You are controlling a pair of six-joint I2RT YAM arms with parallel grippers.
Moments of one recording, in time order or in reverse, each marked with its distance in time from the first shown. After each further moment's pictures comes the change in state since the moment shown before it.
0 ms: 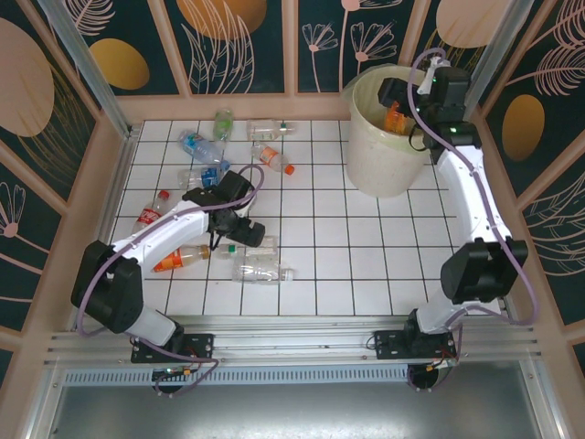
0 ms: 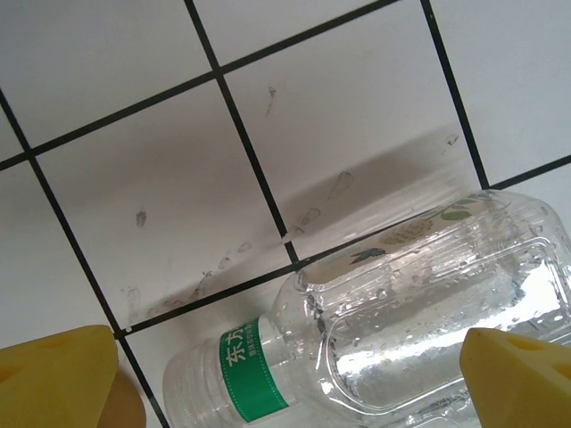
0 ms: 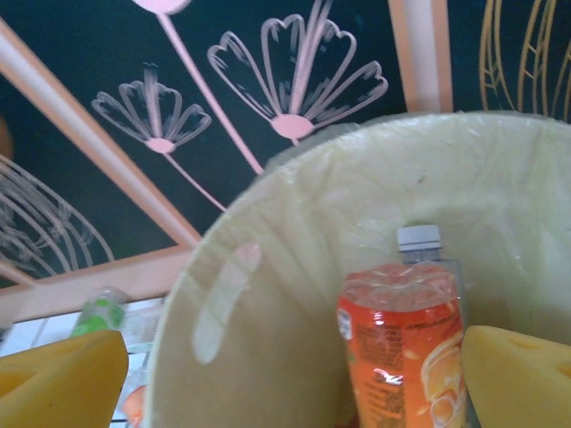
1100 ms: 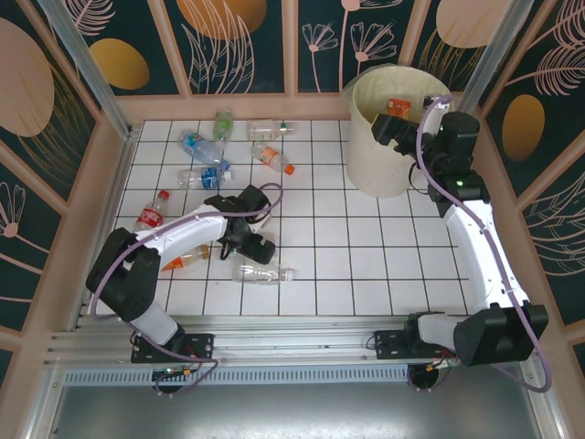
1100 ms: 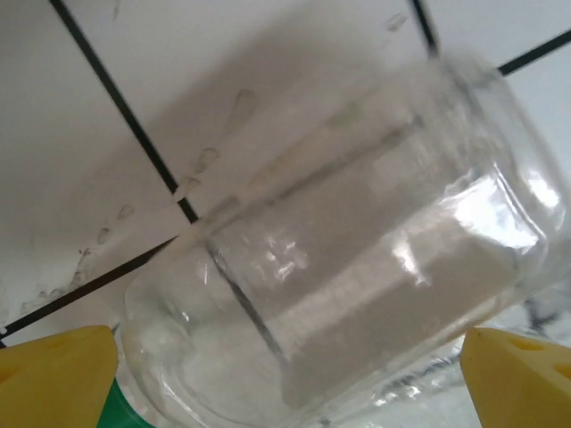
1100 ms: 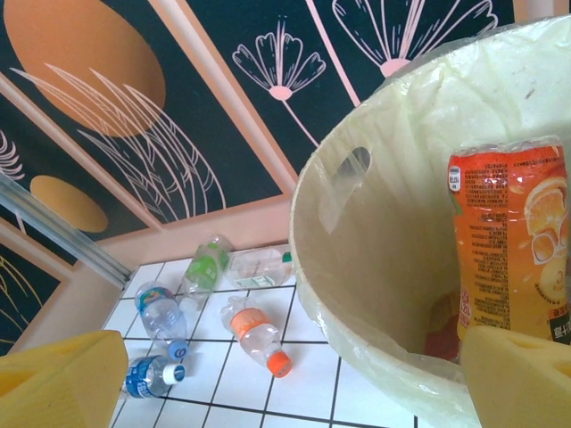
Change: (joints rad) left arm -0.099 0.111 -0.026 -0.016 0.010 -0.014; right arm 0.027 -0.361 -0.427 0.151 -0.170 0.076
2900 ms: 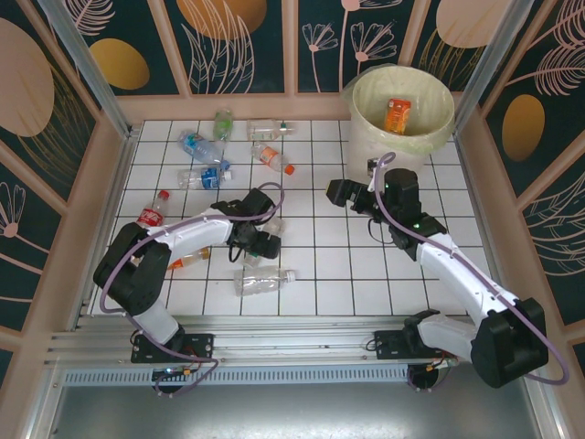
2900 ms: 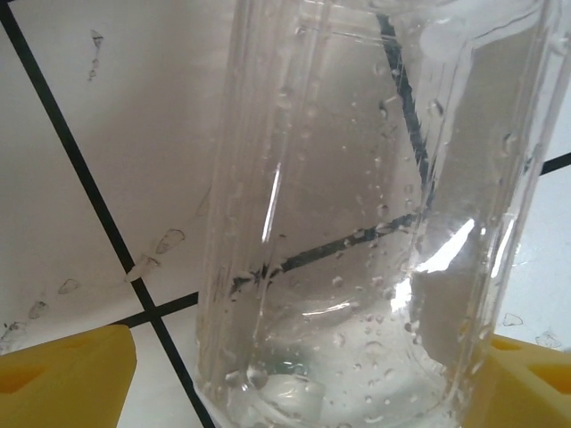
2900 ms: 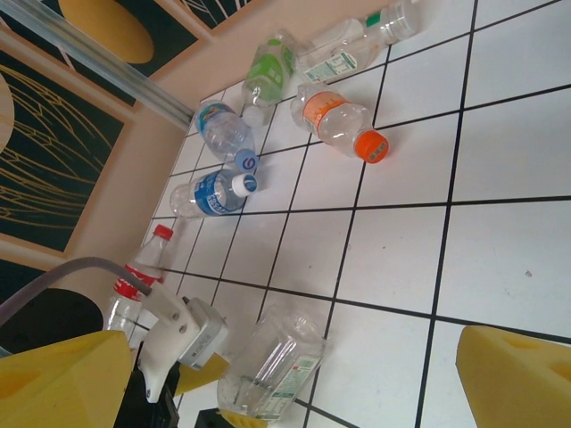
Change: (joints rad) left arm -0.015 0.035 -0.051 0.201 0.023 -0.158; right arm 0.299 -0.102 -0.474 0.182 -0.026 0.209
